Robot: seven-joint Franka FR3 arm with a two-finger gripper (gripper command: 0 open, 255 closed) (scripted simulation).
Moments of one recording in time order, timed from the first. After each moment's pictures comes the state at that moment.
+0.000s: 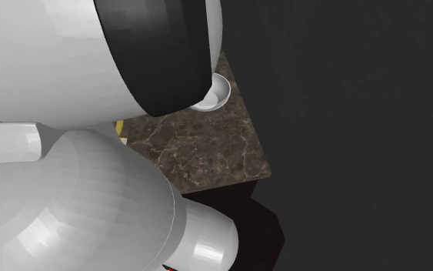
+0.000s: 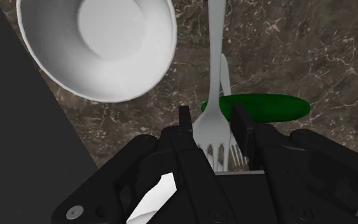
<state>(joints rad) 0.30 -0.12 0.42 -1.91 0.06 1.85 0.12</state>
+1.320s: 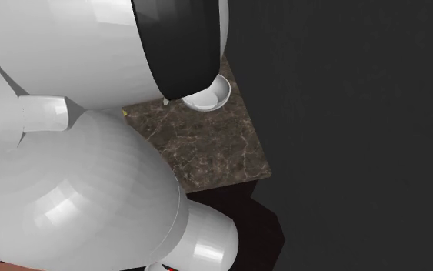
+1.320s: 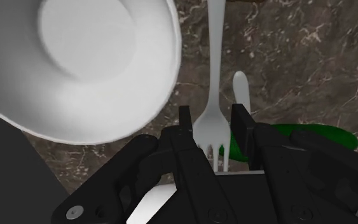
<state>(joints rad) 0.30 -0.06 0.43 -2.12 0.04 2.11 0.13</state>
